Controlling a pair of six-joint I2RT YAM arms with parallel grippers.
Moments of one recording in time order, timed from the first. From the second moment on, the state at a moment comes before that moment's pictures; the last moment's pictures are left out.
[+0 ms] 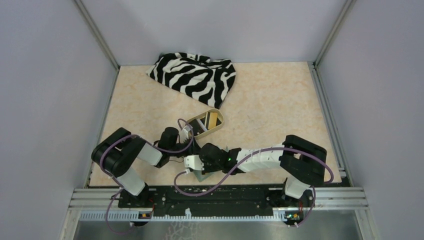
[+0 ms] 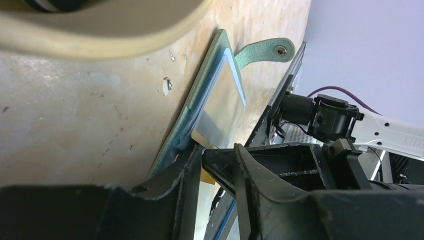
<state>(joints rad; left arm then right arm) -0.55 1.67 0.29 0.79 0.67 -1.00 1.23 1.62 0.79 -0.05 0.09 -0.58</state>
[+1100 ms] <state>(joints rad) -0.55 0.66 0.06 0.10 0.40 -0.97 0.72 1.66 0.94 -0.36 -0.49 -0.36</state>
